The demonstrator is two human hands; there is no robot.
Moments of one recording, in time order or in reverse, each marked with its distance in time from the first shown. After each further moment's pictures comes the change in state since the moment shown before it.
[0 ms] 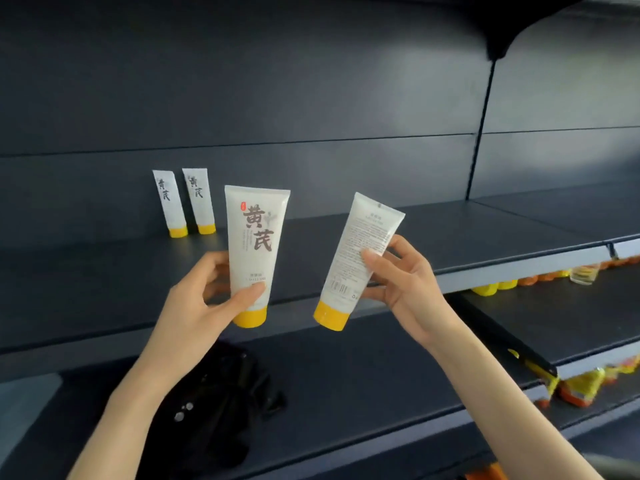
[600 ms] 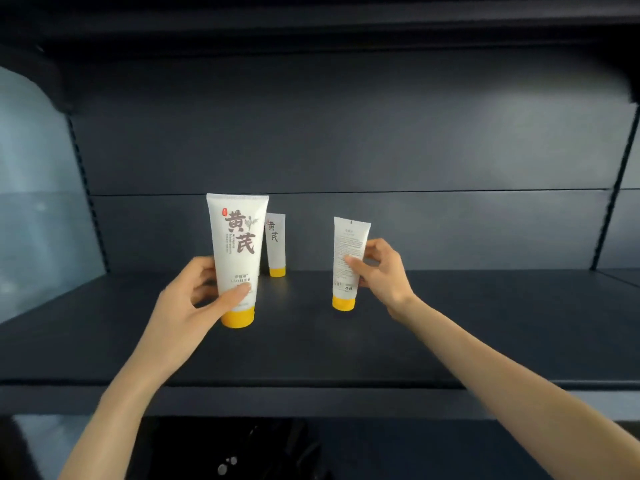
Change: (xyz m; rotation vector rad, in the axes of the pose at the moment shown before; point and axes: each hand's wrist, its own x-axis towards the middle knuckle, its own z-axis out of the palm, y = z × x) left_hand 0.056 -0.017 -0.077 0.154 0.292 0.020; right_hand 0.194 0.062 0.056 -0.355 -0.072 -0.063
